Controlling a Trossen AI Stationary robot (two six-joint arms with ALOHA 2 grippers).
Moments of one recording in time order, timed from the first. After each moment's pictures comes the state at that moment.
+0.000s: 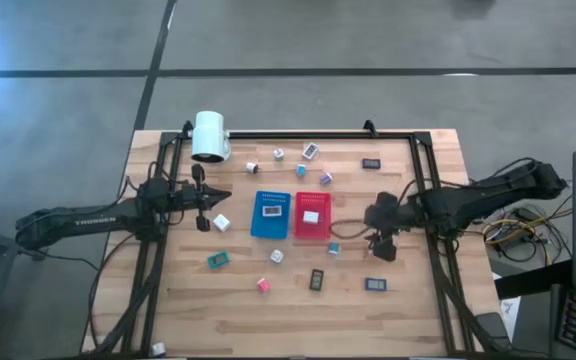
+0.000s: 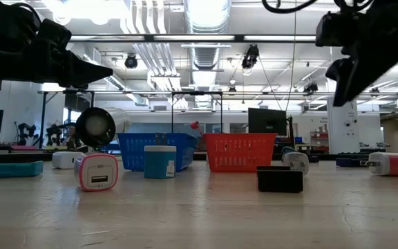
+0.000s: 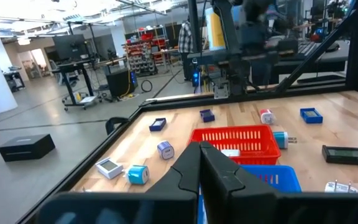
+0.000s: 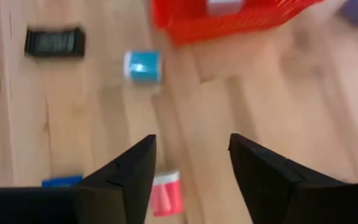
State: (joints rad) left arm 0.33 0.49 0.01 0.47 0.18 0.18; right arm 0.22 1.06 0.71 -0.72 0.12 0.42
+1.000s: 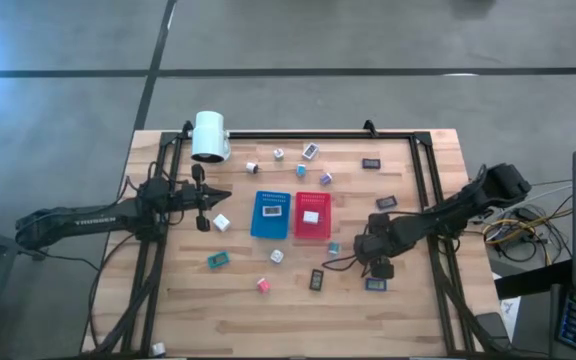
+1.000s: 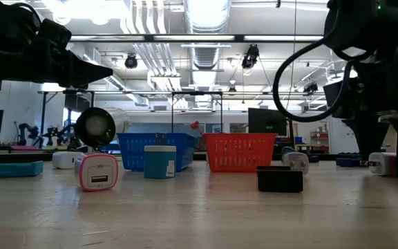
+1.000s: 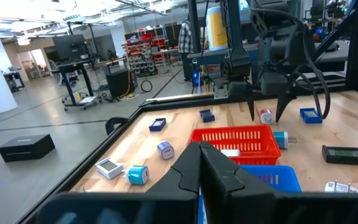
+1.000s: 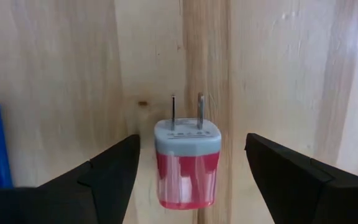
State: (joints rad) left arm 0.33 0.49 0.01 0.47 0.18 0.18; right arm 0.35 1.49 0.71 -0.72 0.13 0.40
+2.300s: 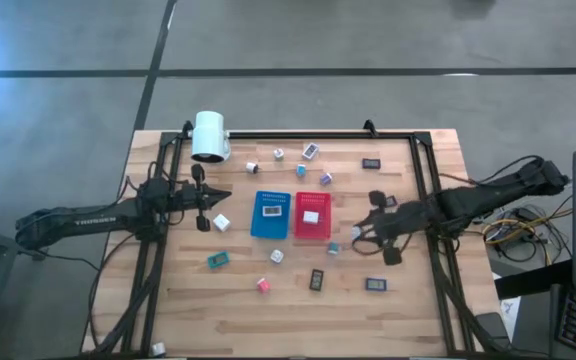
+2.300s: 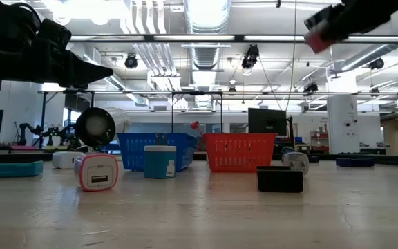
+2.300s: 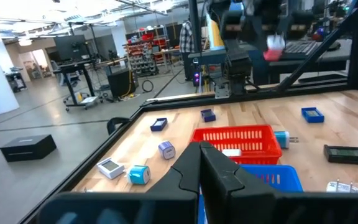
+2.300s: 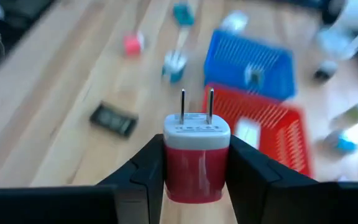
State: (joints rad) left arm 0.33 0.49 0.01 0.47 0.17 0.19; right arm 0.29 0.89 0.68 -0.38 0.18 -0.02
